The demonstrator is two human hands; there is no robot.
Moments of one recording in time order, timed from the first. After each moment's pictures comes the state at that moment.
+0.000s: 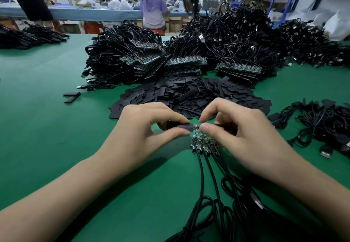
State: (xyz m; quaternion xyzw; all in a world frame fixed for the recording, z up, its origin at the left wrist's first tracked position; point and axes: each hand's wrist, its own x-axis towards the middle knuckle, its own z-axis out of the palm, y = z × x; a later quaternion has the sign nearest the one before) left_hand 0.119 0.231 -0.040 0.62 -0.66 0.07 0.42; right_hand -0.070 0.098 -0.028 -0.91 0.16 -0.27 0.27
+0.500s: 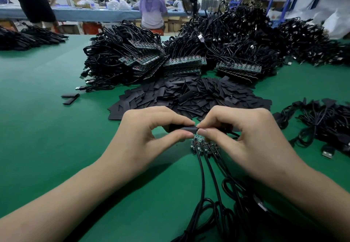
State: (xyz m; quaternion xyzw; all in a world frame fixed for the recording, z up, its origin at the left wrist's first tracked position) left_hand 0.110 0.231 -0.039 0.61 -0.65 0.04 0.46; right_hand -0.069 0.103 -0.027 -0.92 0.10 -0.33 0.20
